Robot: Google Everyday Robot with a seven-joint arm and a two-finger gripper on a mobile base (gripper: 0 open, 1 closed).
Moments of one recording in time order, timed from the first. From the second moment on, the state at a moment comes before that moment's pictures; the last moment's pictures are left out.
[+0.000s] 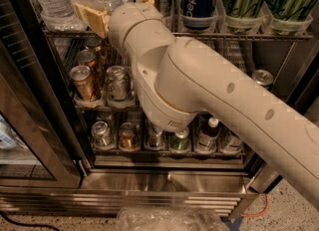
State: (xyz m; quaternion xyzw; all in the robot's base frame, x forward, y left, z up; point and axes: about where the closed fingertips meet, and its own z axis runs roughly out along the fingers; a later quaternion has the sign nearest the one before) arm 0.589 0.077 1.068 -0.16 0.63 0.16 0.74
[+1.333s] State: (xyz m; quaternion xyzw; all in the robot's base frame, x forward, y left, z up) arm 0.603 0.107 1.068 -0.18 0.62 0.17 0.74
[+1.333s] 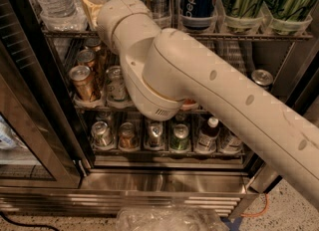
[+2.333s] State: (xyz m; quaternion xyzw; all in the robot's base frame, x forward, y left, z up) arm 0.599 0.105 1.074 -0.19 0.61 0.17 0.75
